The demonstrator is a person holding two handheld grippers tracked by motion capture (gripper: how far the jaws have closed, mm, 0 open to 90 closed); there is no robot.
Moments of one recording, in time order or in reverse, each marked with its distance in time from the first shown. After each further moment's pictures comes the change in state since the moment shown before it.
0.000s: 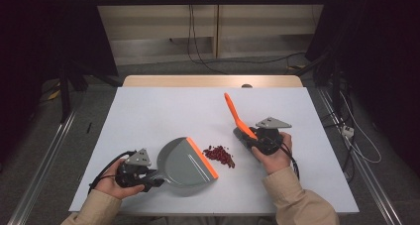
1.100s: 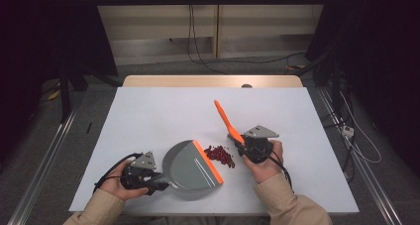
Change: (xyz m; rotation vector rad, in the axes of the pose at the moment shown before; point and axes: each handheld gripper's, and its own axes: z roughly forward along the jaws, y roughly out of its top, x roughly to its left) left arm -0.005 0.004 0.010 0.015 -0.044 0.037; right arm 0.042 -0.006 -0.004 0.014 -0.044 -0.047
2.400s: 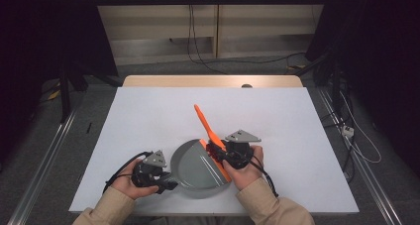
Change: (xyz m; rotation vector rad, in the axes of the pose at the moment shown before) left arm -0.006 0.016 0.019 0.012 -0.014 -0.038; right arm 0.050 0.008 0.011 -0.022 0.096 0.084
